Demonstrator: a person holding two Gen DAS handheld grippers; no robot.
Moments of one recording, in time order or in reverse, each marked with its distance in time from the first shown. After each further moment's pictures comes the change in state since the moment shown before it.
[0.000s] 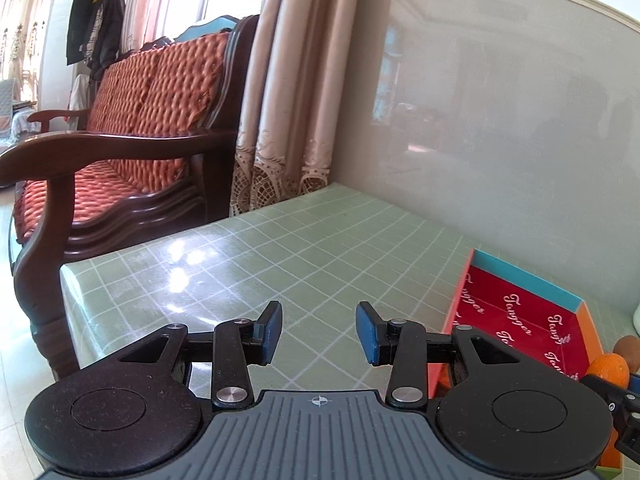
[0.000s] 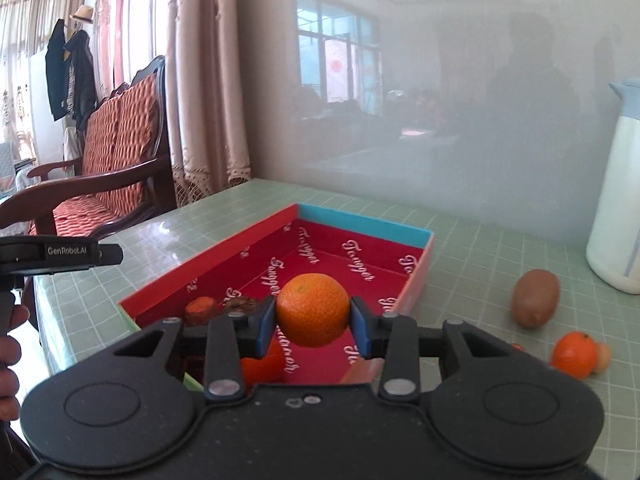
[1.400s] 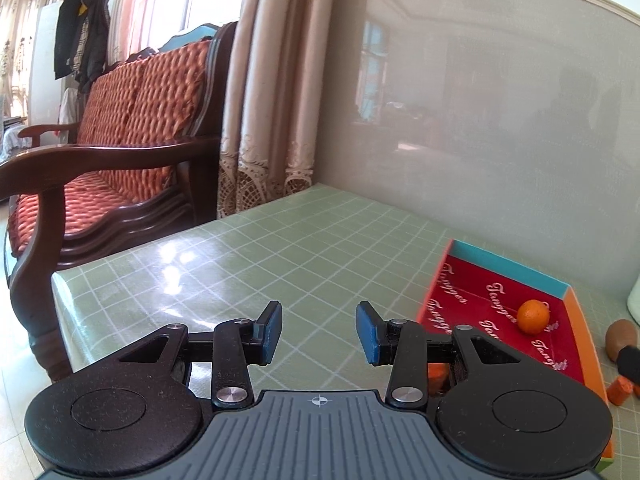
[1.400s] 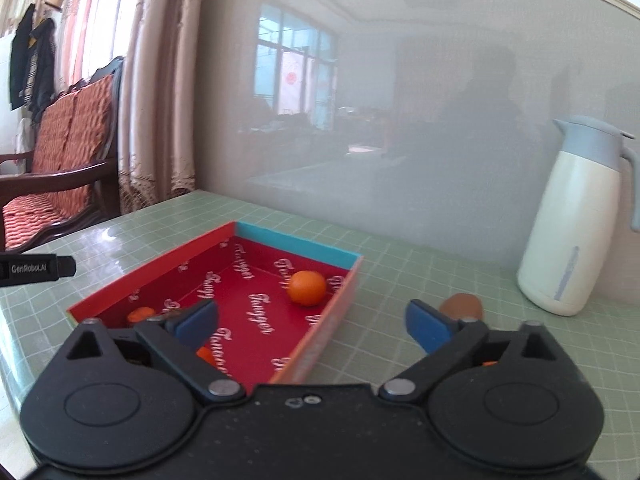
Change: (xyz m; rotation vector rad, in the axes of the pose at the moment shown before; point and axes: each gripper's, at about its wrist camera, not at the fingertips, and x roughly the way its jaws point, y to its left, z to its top) left arm -0.008 -0.025 -0.008 0.058 -0.013 -0.030; right arm -0.031 -0.021 0.002 -0.006 -0.062 -0.224
